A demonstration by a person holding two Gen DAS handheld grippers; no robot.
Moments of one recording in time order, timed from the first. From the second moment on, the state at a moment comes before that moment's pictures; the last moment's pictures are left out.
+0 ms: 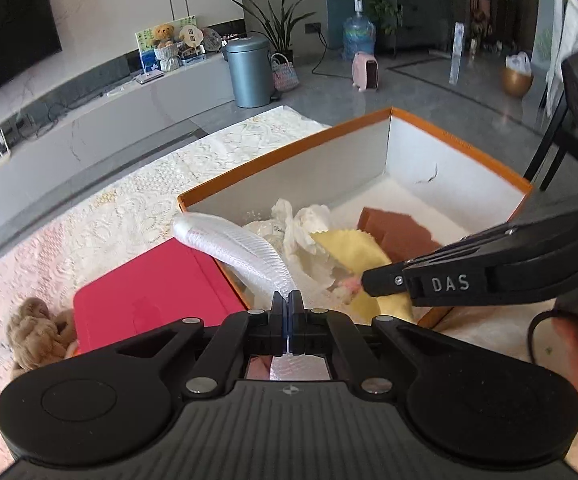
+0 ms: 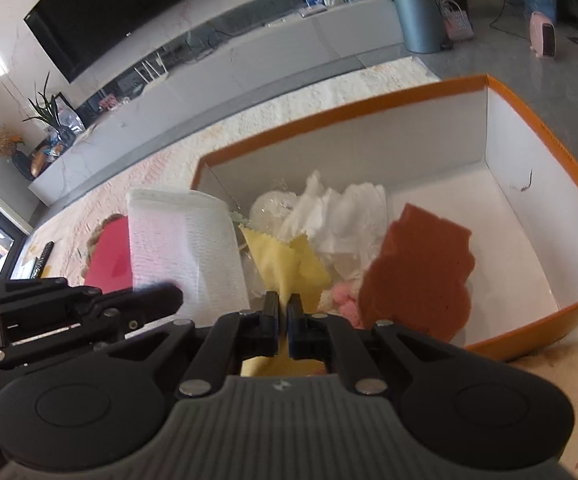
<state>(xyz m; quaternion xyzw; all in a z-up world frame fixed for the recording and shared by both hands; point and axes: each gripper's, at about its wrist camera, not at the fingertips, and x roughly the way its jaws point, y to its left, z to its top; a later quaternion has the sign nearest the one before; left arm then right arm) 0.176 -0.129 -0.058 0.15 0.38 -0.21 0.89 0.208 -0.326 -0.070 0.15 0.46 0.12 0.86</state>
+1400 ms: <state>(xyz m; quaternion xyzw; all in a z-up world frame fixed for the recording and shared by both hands) 0.072 0.006 -0.009 0.01 0.22 -0.07 0.97 0.072 -0.218 -0.009 0.04 0.27 0.08 0.96</state>
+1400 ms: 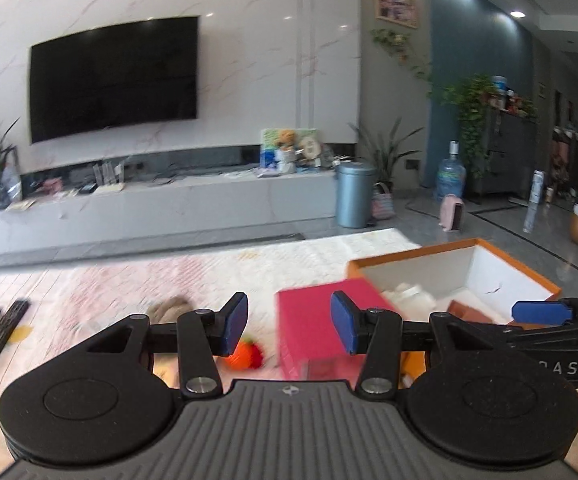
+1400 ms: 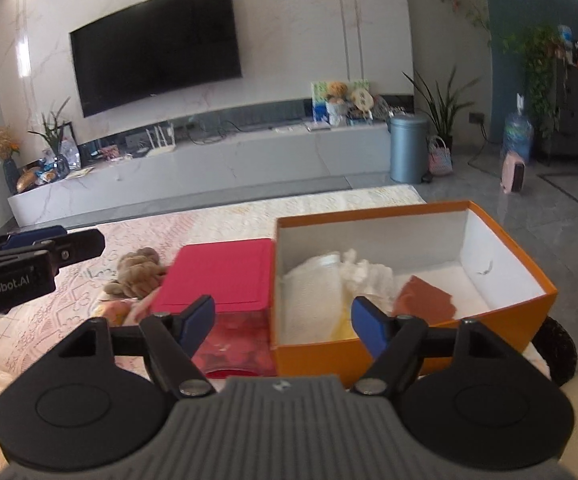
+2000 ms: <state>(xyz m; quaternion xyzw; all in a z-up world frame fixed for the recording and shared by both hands) 0.057 0.109 -0.053 -0.07 0.32 0.01 0.94 0.095 -0.089 -0.057 -0.02 0.33 0.19 0.93</state>
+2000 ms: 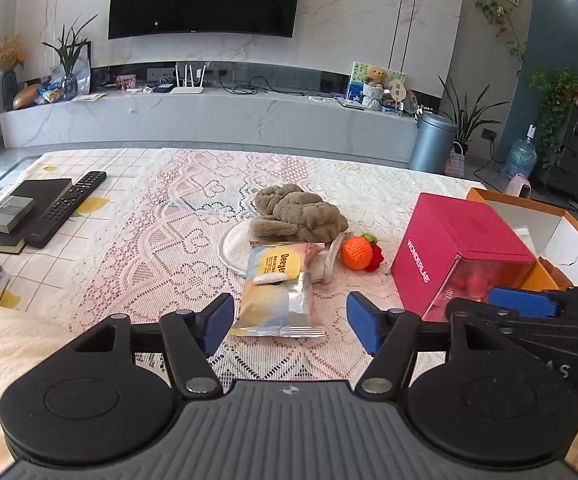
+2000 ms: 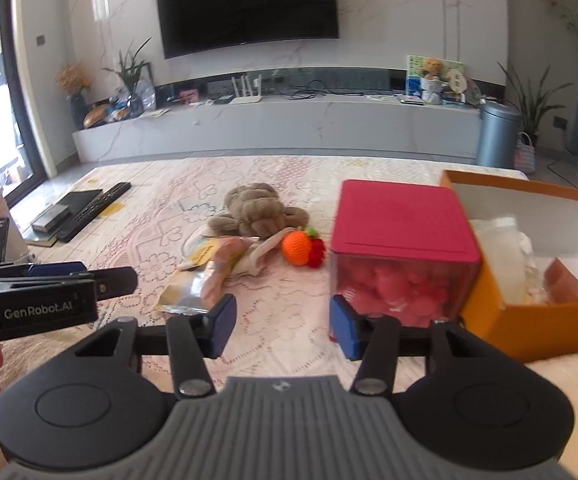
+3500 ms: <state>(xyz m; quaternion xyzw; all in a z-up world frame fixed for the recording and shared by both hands) 0.164 0.145 -0.113 -0.14 0.38 0.03 0.91 0.200 -0.009 -0.115 -0.11 0.36 0.23 0.90</state>
